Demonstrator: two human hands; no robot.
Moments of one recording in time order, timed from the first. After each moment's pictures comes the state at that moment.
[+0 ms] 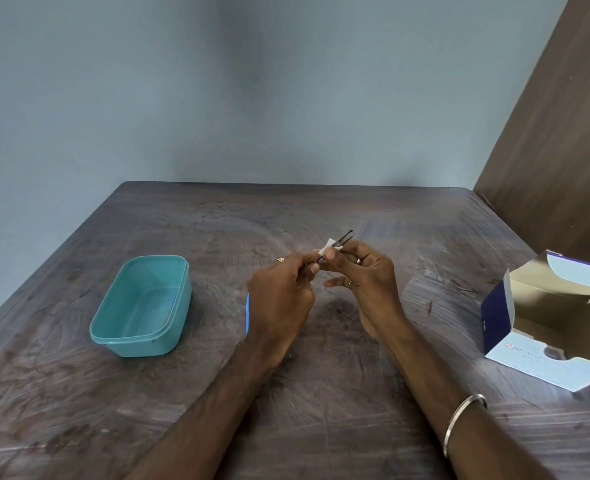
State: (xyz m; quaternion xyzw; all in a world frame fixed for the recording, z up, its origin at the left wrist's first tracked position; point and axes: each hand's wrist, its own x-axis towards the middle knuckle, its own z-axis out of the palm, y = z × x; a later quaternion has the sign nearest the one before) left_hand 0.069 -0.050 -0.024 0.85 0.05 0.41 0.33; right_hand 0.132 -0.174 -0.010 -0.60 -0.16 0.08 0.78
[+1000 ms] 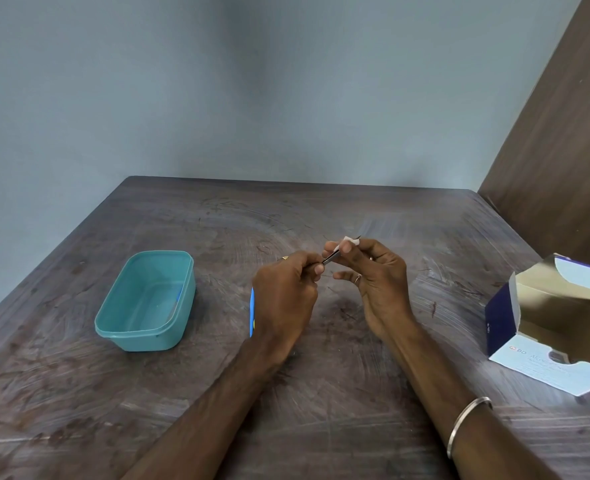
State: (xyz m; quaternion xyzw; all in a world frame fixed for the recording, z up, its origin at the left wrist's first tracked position) left_hand 0.069 -0.050 -0.024 0.85 0.07 0.38 0.35; right_hand 0.133 -0.177 -0.010 -0.58 -0.14 0.06 0.80
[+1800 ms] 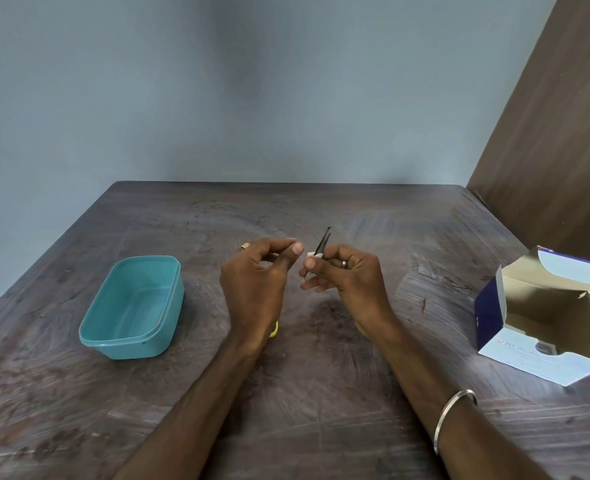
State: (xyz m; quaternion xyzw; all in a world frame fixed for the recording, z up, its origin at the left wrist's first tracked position) left_hand 0.067 -0.046 -0.003 0.76 0.14 0.41 0.49; right_hand 0.135 -0.172 -0.018 -0.66 -0.21 0.08 0.72
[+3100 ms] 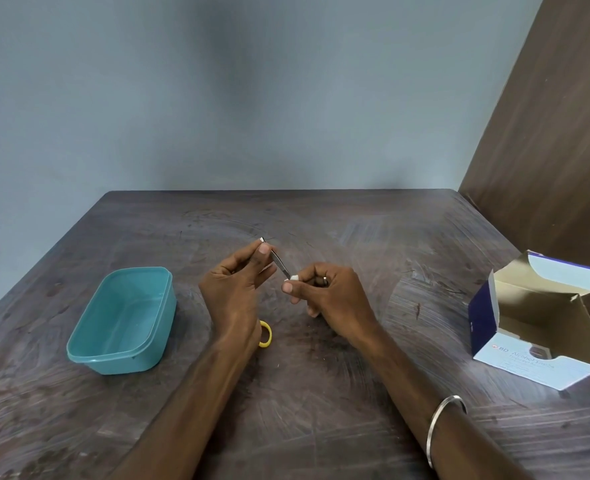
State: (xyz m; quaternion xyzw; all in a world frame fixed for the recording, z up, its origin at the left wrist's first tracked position) left_hand 0.073 -0.038 -0.002 0.48 0.21 0.34 0.78; right_hand 0.132 -0.166 -0.026 -0.74 -0.24 0.08 0.63
